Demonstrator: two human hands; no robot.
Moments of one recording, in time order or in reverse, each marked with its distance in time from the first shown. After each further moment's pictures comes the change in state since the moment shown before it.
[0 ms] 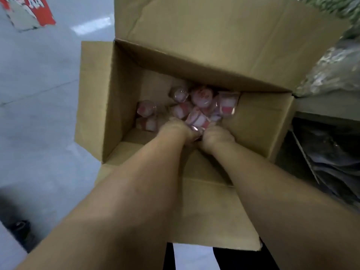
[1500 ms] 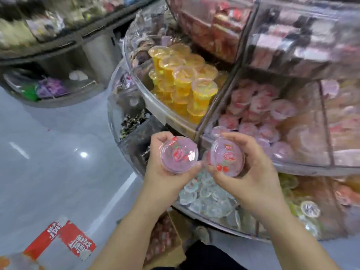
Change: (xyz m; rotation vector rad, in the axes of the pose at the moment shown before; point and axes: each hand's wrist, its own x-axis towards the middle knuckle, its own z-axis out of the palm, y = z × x) left_hand -0.735 0.259 -0.058 -0.386 0.165 1.544; right_hand -0.725 0.266 -0.281 1.308 1.402 -0.584
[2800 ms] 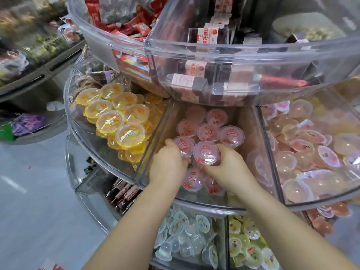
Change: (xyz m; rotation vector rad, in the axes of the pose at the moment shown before) left_hand 0.135 -0.036 0.139 1.283 -0.098 -0.201; right_hand 0.104 0.094 -0.094 -0.314 0.016 0.379
